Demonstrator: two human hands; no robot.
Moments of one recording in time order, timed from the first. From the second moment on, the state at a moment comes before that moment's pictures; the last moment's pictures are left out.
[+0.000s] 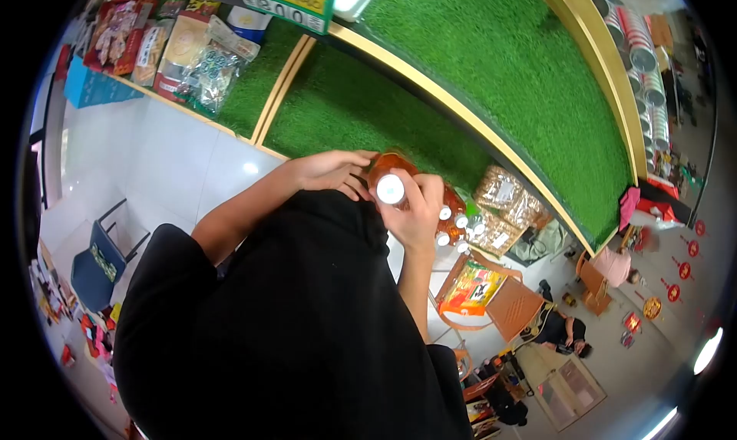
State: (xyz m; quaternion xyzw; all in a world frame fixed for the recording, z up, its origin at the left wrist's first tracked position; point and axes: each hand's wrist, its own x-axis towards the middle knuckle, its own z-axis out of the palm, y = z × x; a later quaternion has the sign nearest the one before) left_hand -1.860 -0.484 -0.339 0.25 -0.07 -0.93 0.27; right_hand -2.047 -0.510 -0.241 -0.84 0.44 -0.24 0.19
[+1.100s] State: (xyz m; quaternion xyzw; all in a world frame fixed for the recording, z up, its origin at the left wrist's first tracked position) left_hand -1.977 -0.471 -0.449 0.39 -0.58 -0.71 -0.01; right_hand -2.142 -0.465 -0.402 -0.66 0.71 -0.15 0.19
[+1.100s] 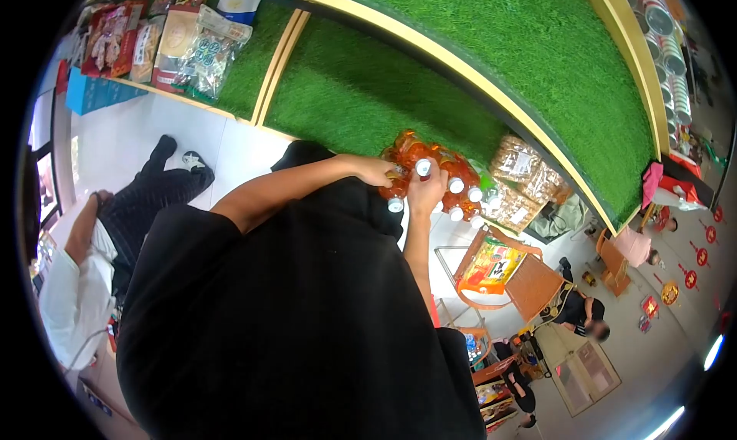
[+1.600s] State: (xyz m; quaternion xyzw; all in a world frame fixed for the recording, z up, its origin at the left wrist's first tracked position) left_hand -1.989 -0.453 -0.486 0.39 -0.58 -0.71 -0.03; right_hand -2.135 -0.406 -0.408 -0.54 0.75 -0.18 0.32
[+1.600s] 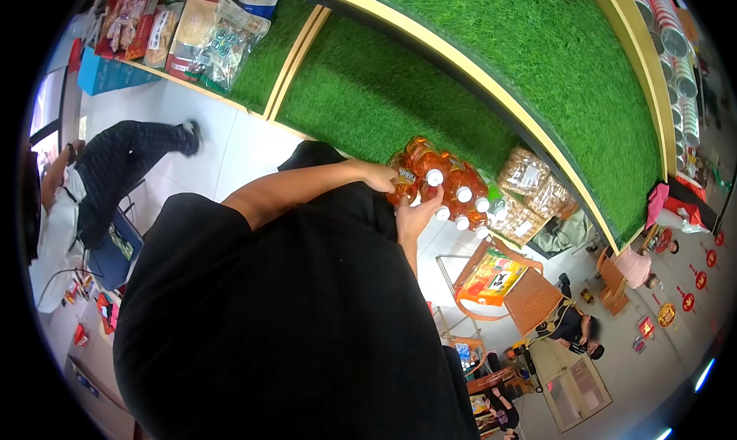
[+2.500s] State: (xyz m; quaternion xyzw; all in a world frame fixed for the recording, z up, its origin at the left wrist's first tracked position) left_hand -2.000 -0.405 -0.454 0.47 -0.53 -0.70 0.07; right_hand -2.175 -0.443 -0.466 -0.64 0.57 0.05 0.50
